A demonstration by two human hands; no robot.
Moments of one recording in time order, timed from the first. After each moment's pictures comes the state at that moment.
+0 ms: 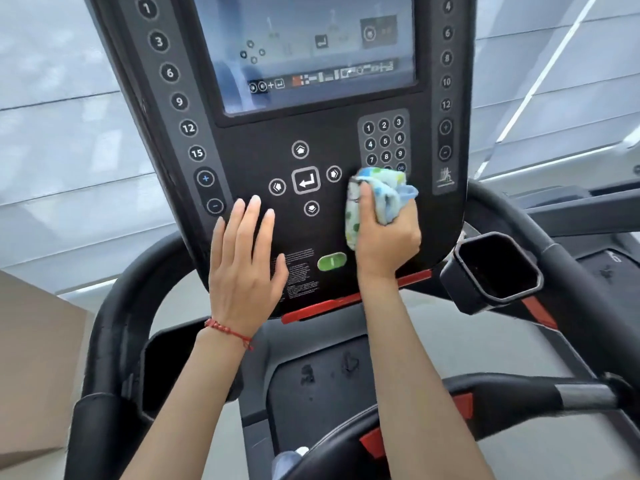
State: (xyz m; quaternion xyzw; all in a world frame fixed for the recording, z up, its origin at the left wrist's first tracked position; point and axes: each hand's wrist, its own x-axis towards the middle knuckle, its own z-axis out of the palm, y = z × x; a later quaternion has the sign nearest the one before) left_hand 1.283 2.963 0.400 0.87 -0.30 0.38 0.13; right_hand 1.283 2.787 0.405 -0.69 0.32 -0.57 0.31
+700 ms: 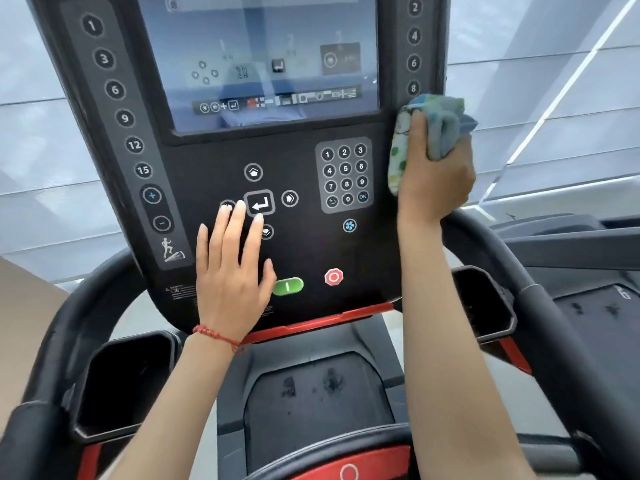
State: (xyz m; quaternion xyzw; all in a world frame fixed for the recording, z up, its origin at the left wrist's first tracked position) left_hand 1.286 2.904 0.394 0.89 -0.24 0.38 0.10; right_hand 1.317 2.666 0.478 -0.68 0.32 -0.56 0.34
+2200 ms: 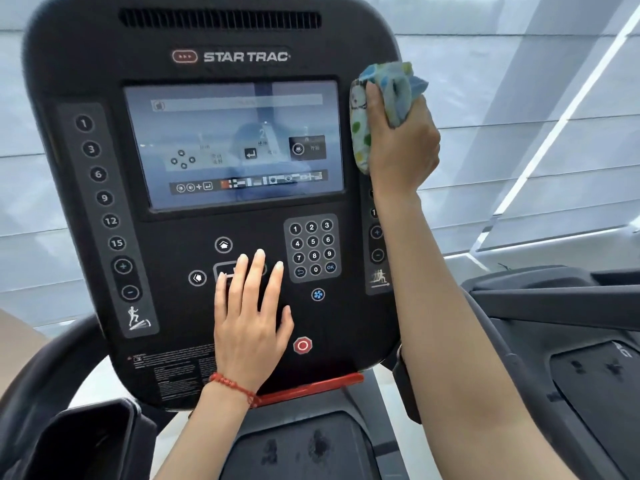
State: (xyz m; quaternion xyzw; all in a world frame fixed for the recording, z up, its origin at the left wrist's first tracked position) left_hand 1.290 2.837 0.408 0.89 -0.23 0.39 0.10; right_hand 1.379 2.635 0.569 -0.74 0.20 -0.55 0.34
